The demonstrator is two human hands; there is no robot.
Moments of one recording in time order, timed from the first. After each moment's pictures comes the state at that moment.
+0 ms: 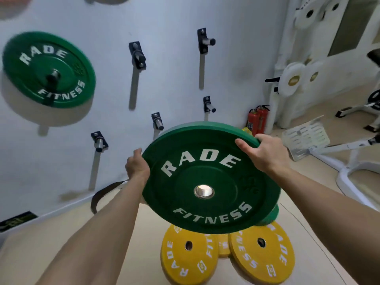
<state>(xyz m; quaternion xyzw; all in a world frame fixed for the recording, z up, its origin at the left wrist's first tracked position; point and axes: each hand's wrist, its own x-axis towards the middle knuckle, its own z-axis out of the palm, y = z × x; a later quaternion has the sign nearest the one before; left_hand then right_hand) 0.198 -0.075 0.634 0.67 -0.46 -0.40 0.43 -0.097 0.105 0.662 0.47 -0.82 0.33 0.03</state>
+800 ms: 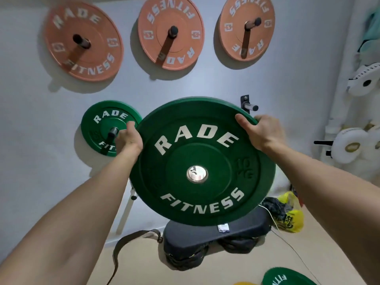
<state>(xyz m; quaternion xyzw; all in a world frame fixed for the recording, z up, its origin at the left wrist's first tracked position) 0.231 -0.249 0.931 0.66 -0.49 -0.19 0.54 -0.106 -0.127 0.918 0.52 -0.72 0.45 0.05</state>
